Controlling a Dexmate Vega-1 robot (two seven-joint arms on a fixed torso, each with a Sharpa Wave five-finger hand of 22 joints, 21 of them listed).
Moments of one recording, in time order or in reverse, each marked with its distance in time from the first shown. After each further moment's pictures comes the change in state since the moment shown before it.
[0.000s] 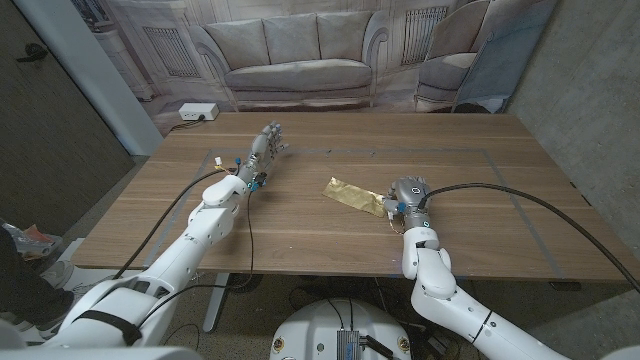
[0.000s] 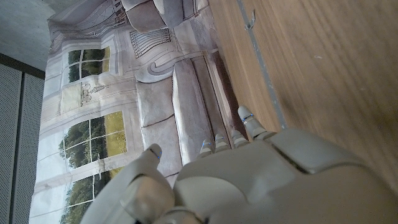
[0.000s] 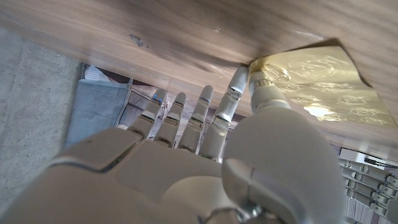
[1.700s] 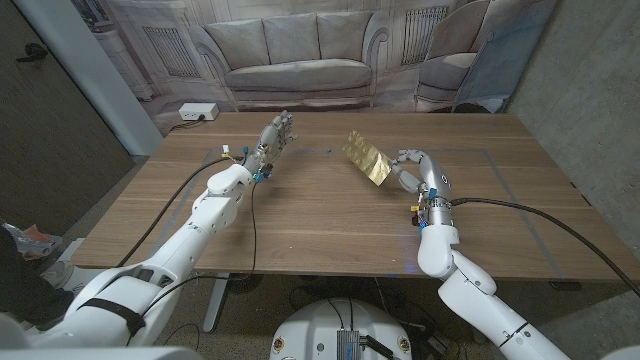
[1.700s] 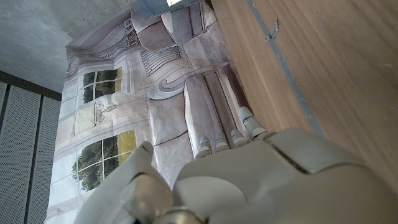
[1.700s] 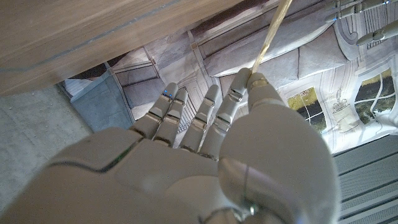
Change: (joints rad) left arm -0.051 0.009 0.036 -0.029 0.041 0.018 -0.037; left_hand 0.094 -0.062 -0.016 -0.083 -0.023 0.057 -0.016 0.014 0.000 -0.003 0.004 0.000 0.000 0.001 0.000 -0.004 -0.005 0.000 0.000 -0.041 0.000; right arm -0.165 0.034 0.317 -0.069 0.530 0.636 -0.431; right_hand 0.031 0.044 -0.059 0.058 -0.027 -0.067 -0.077 0.032 0.084 0.019 -0.062 -0.012 0.008 0.028 0.000 -0.001 0.009 0.113 -0.122 0.051 0.021
